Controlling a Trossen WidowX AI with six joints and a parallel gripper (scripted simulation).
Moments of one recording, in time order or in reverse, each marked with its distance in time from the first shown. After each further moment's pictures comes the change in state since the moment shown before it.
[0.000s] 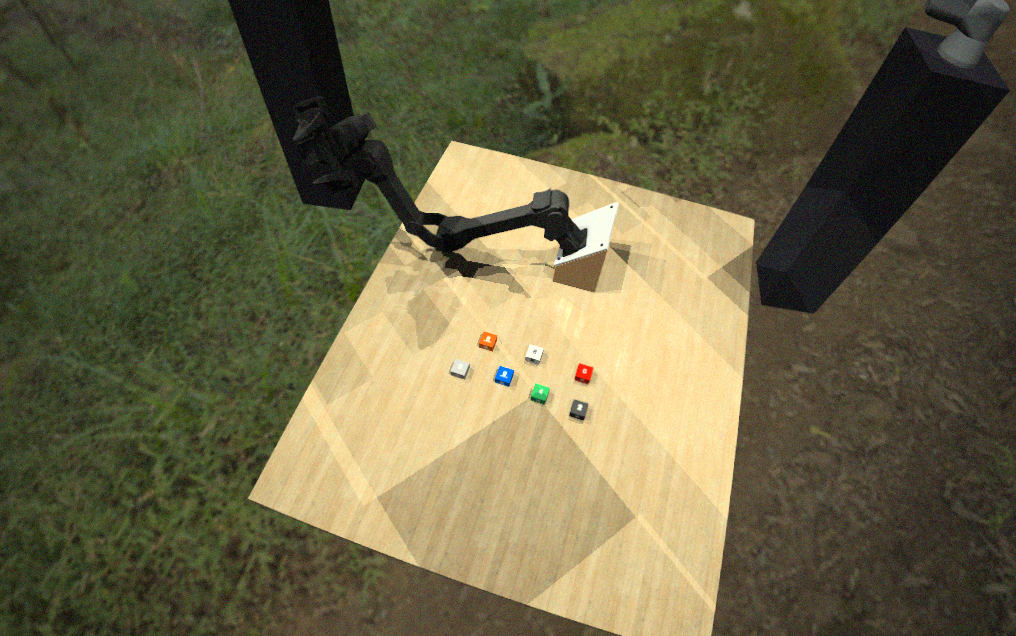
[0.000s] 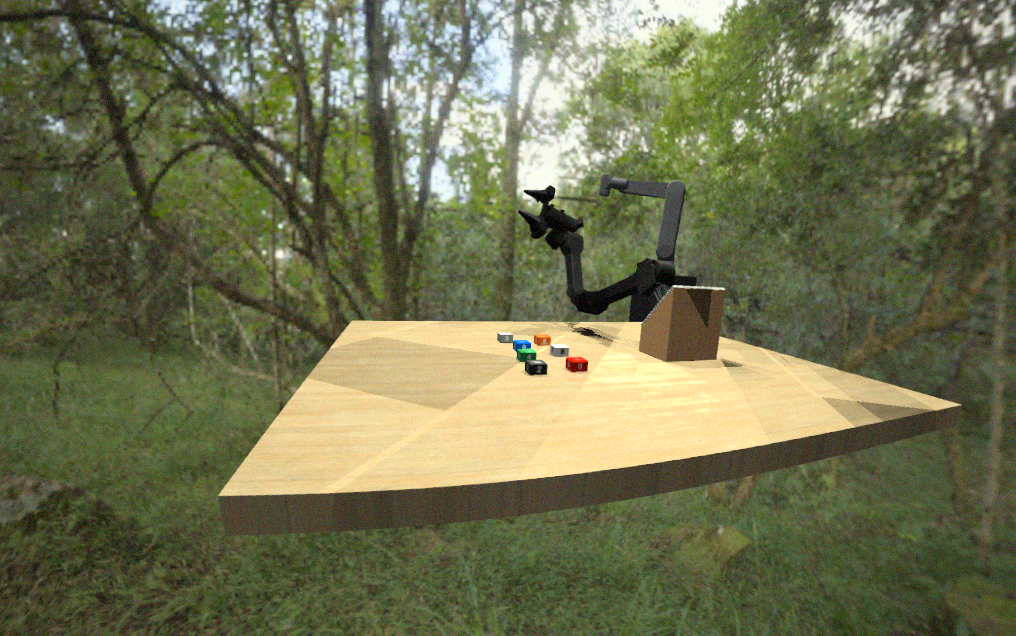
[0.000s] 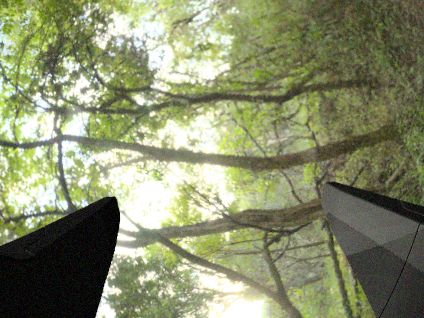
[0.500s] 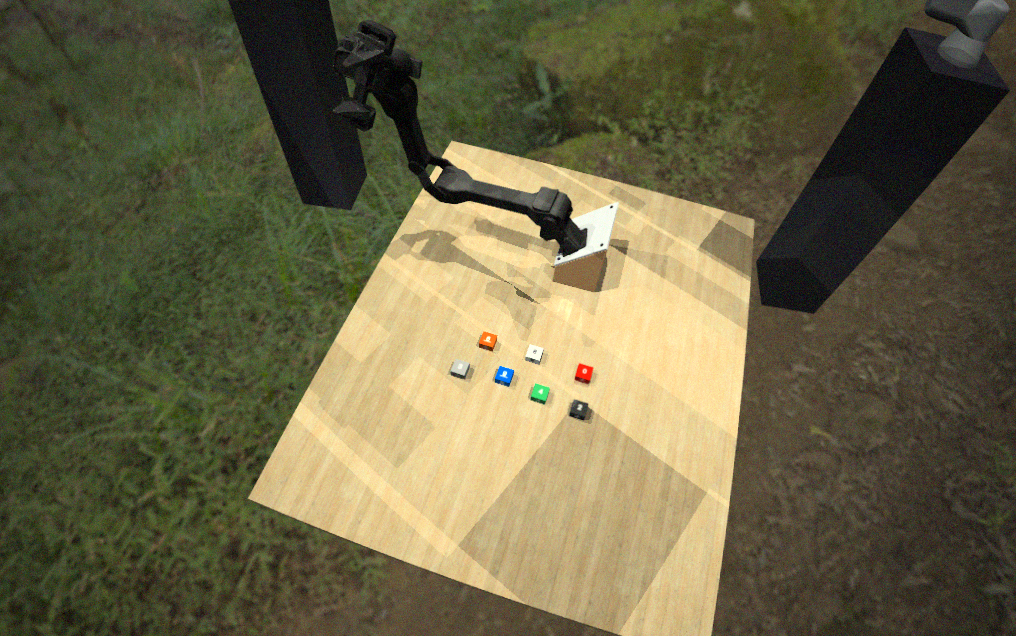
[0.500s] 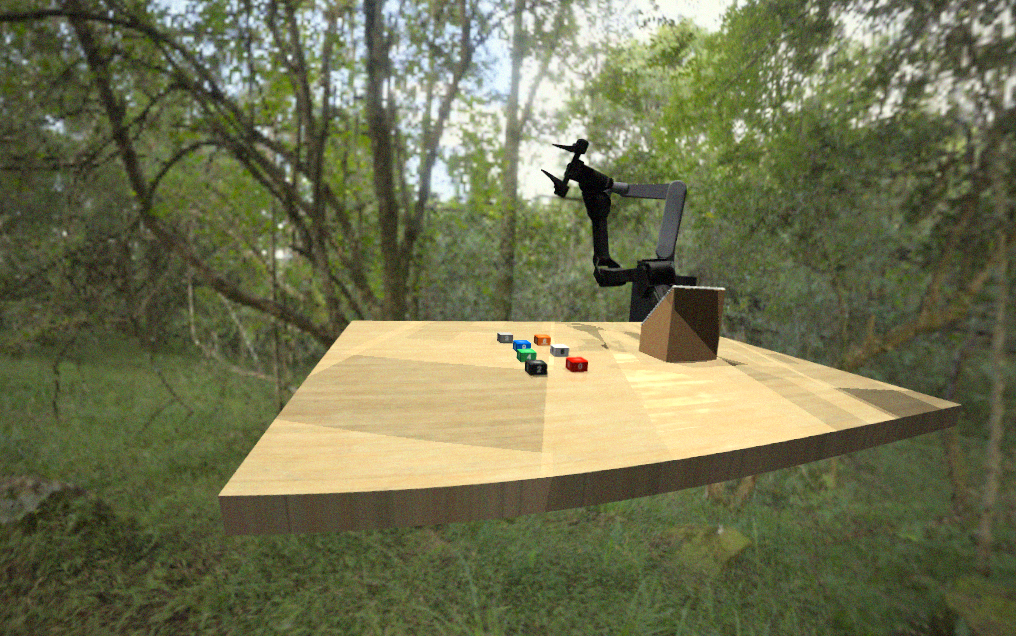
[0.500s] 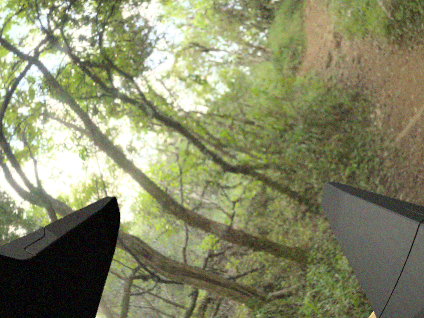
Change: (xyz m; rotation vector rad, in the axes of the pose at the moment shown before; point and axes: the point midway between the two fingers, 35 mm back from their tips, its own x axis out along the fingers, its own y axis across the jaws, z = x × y) arm 0.006 0.095 -0.126 -0.681 -0.096 -0.045
